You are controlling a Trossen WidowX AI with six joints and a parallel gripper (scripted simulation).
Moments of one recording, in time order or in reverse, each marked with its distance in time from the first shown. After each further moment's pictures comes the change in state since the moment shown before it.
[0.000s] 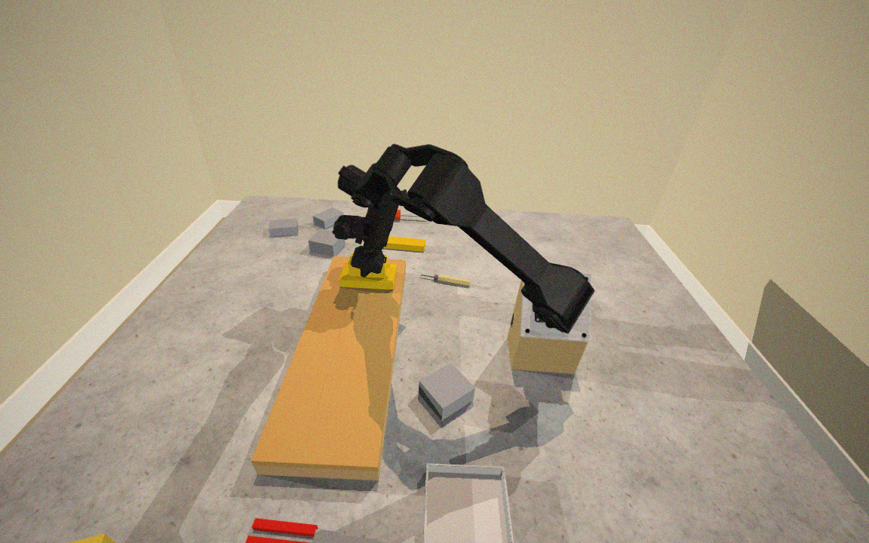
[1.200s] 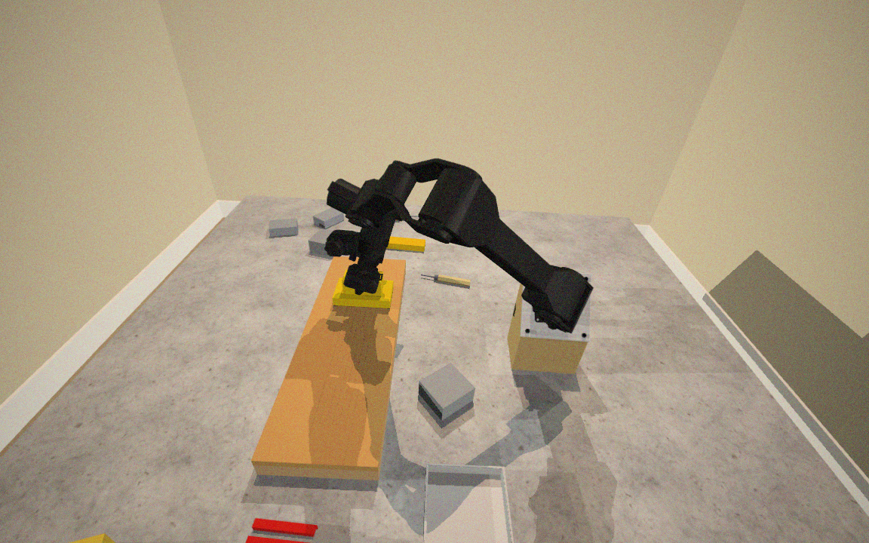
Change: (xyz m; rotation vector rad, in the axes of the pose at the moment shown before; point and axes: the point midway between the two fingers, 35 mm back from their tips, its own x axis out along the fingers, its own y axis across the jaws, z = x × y) arm 0.001 0.063 0.000 0.004 0.001 0.003
